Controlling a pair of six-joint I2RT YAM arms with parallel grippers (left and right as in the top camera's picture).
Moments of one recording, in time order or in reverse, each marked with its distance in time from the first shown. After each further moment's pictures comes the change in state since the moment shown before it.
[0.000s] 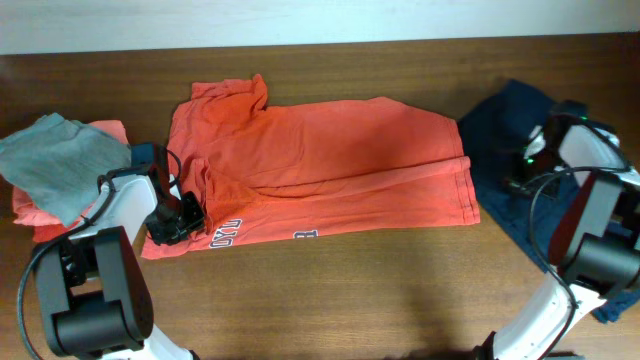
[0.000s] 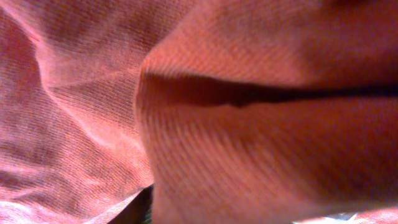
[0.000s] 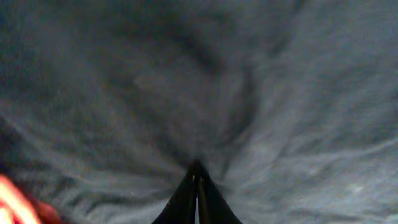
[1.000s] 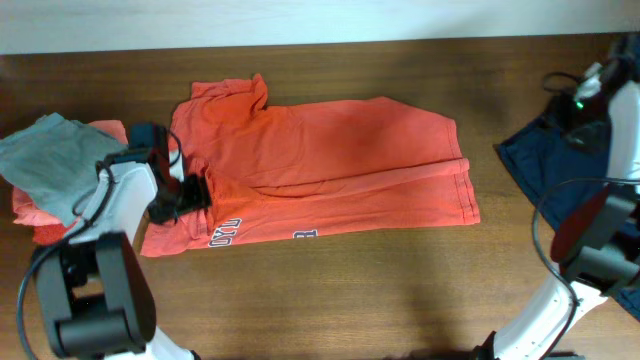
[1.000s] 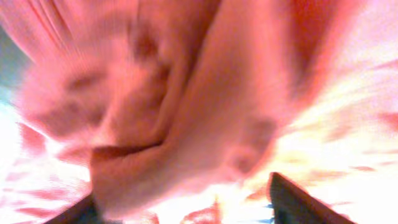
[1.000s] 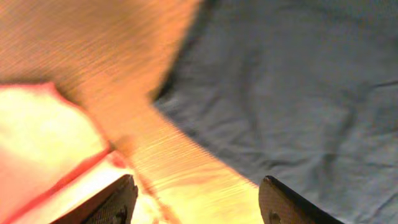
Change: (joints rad) left arm -0.035 -0.040 0.130 -0.020 0.009 0.174; right arm -0.003 0.019 0.554 -0.342 -0.020 0.031
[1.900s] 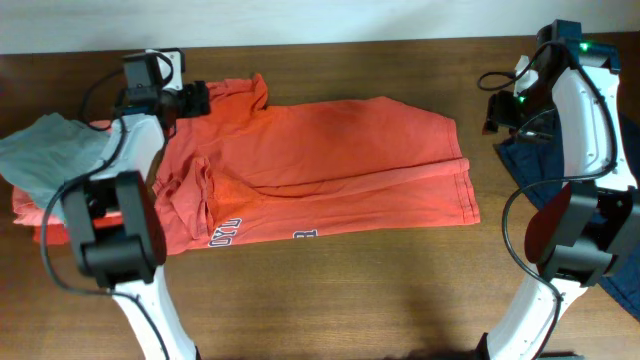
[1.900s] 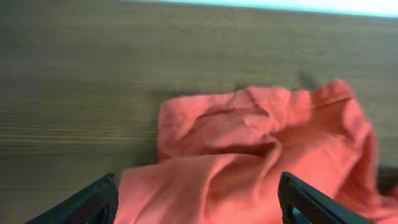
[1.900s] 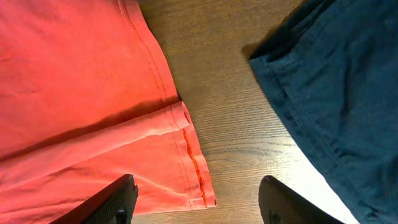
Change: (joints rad) left arm -0.011 0.422 0.452 0.619 0.108 0.187; right arm 0.197 -0.002 0.013 -0.111 -0.003 -0.067
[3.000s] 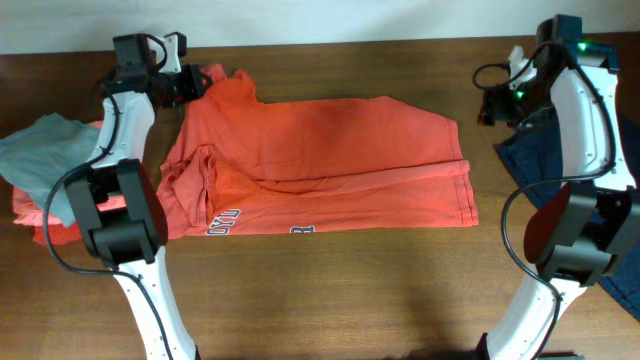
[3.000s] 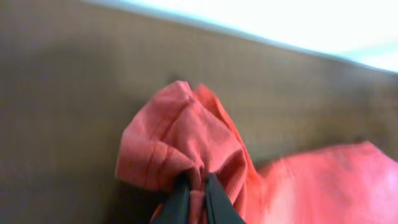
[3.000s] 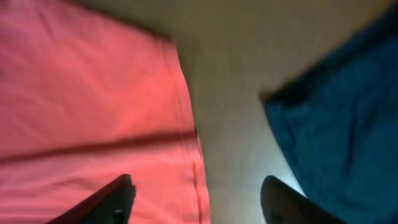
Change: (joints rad) left arm 0.030 0.161 0.348 -0.309 0.373 -0.150; right arm 0.010 0.002 0.000 0.128 -0.060 -0.108
